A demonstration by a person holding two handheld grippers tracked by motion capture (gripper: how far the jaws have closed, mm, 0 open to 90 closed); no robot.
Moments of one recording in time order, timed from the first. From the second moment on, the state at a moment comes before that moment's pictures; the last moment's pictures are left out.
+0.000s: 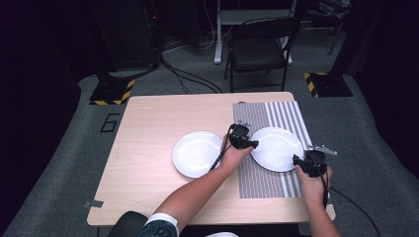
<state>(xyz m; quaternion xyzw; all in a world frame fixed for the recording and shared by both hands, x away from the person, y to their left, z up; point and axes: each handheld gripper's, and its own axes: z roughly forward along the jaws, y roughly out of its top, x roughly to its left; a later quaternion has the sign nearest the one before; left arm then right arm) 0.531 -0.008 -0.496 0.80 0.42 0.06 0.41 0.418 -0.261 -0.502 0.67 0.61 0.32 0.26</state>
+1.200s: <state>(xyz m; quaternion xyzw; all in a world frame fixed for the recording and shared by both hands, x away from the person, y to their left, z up) 0.521 0.070 -0.477 0.79 0.43 0.11 0.41 0.419 -0.219 -0.487 0.62 0.65 0.35 0.25</state>
